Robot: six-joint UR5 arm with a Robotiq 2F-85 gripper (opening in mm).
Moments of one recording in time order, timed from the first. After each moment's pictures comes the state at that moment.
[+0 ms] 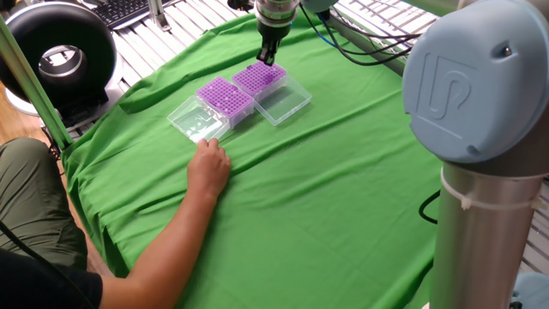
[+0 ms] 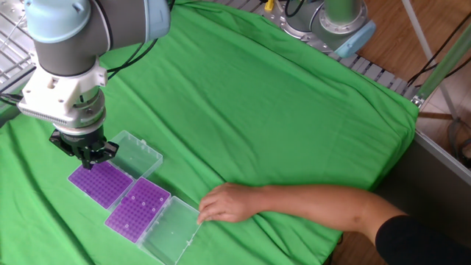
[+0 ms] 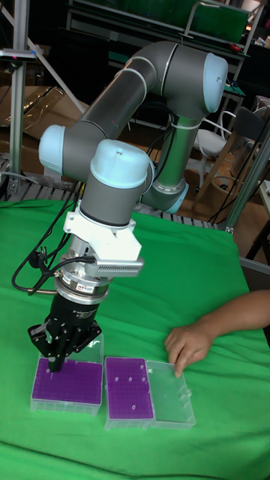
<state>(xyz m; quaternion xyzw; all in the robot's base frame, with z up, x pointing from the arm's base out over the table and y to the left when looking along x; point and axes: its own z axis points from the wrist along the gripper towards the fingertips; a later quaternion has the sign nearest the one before) 0.716 -0.098 0.065 -0.23 0.96 -0.07 0.10</state>
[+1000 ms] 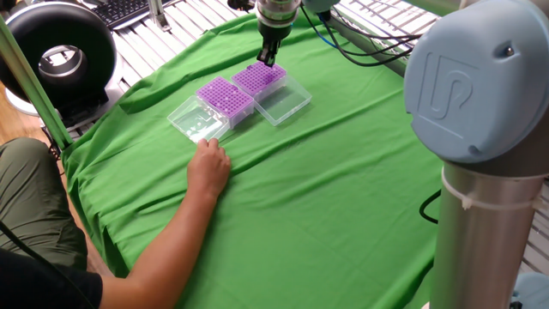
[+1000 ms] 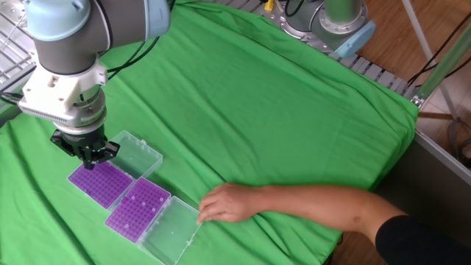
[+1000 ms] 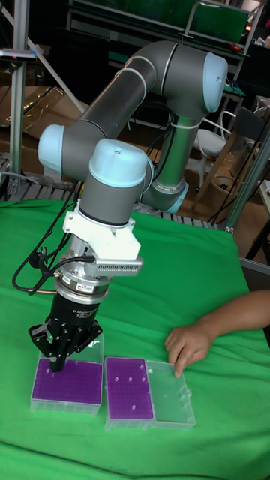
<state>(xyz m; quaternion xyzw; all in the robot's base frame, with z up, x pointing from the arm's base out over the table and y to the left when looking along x) 0.717 -0.096 0.063 -0.24 0.96 -0.07 0.10</state>
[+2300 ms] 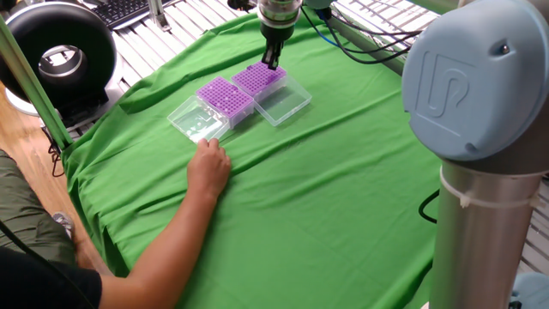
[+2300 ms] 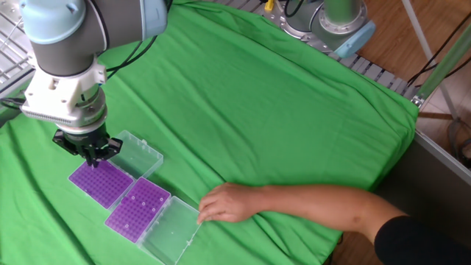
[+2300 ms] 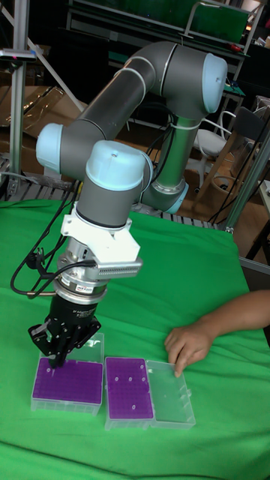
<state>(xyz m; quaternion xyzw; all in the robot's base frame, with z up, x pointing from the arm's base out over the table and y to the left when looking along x) 0.707 -0.103 0.061 -0.28 0.96 -0.07 0.07</state>
